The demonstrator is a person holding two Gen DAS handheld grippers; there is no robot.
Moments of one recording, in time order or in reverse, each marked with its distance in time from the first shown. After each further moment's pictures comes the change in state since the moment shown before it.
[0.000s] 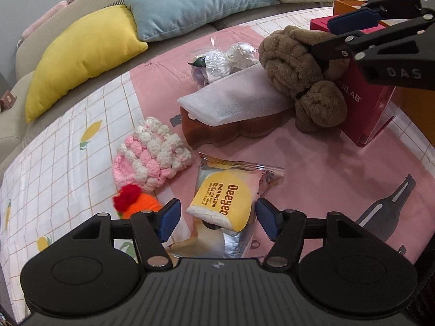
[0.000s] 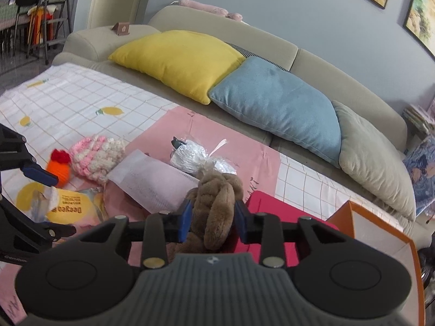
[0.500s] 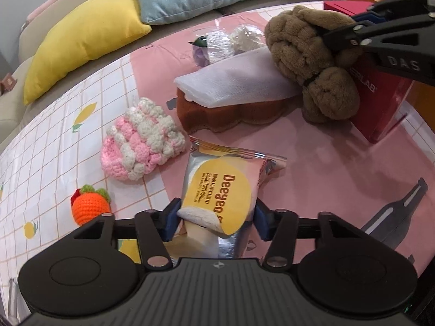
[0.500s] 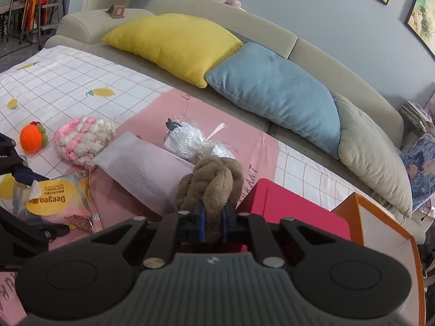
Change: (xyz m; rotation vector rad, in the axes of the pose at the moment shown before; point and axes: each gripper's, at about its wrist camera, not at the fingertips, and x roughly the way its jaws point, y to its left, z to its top) left arm 0.019 -0.005 -0.006 -0.062 0.035 0.022; right arm 0.018 0.003 -0.005 0.003 0.049 -0.026
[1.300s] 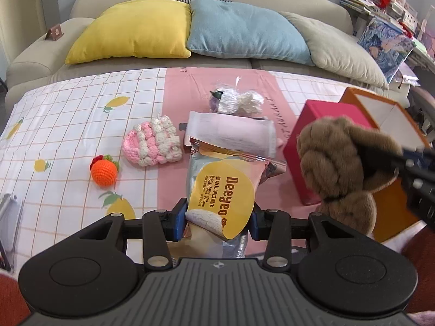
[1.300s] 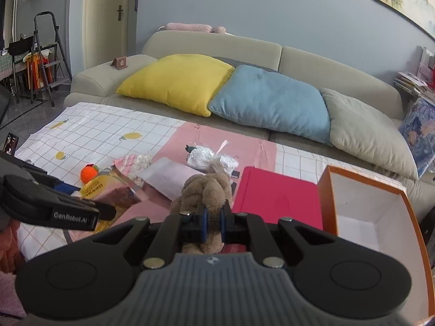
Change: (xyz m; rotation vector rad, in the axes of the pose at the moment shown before) left arm -0.113 -0.010 0.001 -0.382 -0.109 -0.071; right arm -0.130 -0.027 -0.034 0.213 -0.095 0.115
